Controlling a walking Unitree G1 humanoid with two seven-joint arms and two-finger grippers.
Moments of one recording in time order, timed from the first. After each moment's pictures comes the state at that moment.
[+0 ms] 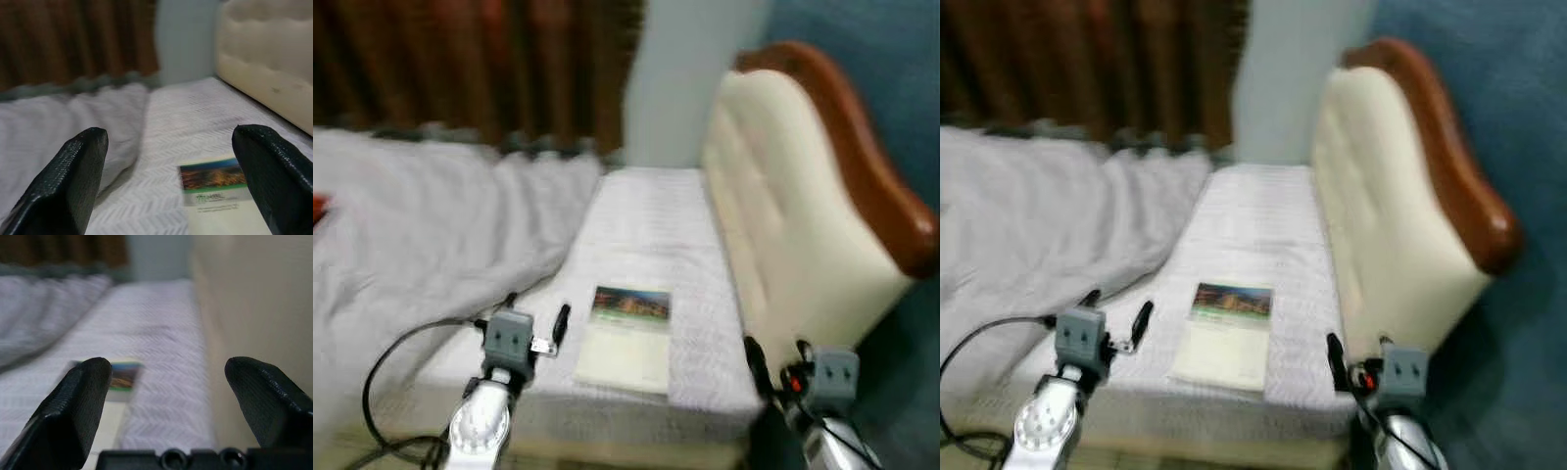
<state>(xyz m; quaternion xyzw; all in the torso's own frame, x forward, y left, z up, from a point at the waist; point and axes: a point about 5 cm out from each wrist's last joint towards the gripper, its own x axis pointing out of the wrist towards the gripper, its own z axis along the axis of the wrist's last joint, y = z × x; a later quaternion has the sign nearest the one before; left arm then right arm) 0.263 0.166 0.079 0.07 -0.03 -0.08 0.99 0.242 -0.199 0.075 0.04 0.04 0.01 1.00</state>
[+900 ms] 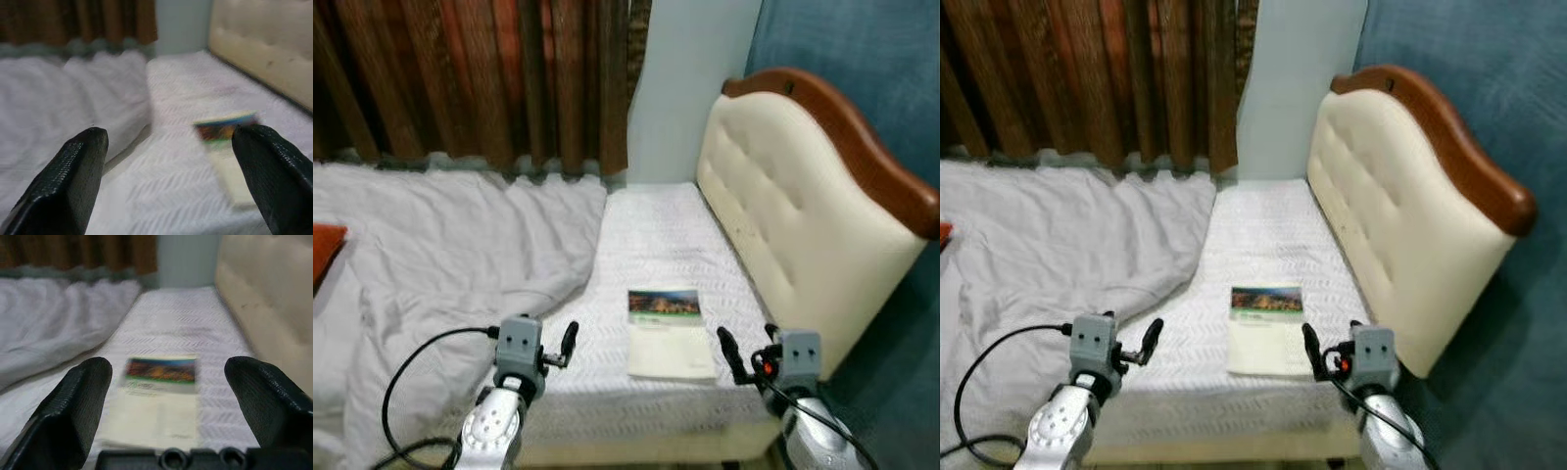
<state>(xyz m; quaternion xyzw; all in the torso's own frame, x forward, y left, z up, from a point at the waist) 0.260 0.160 0.059 0.03 0.06 -0.08 0.99 0.260 -0.182 0.057 0.03 0.07 0.07 0.99</state>
